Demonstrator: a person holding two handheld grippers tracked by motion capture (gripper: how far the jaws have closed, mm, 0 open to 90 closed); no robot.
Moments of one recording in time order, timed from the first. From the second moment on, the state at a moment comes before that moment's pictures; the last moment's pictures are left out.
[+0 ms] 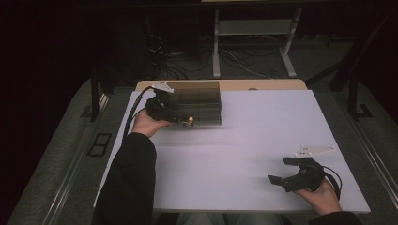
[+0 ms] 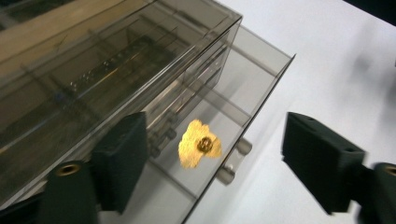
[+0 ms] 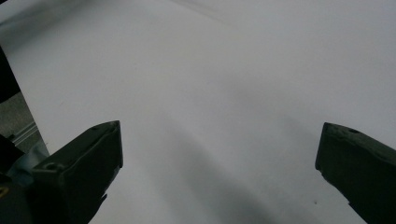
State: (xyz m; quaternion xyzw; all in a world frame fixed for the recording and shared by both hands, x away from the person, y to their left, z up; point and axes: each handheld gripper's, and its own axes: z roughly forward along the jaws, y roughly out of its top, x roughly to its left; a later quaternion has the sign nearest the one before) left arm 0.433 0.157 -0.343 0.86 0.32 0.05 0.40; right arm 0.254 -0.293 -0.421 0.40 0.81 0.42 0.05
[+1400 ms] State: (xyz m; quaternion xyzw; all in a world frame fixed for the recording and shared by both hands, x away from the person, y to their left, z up) left arm 0.347 0.170 -0.349 0.82 0.31 0.09 0.47; right arm 0.250 -0.295 -0.420 0.41 0.81 0.43 0.06
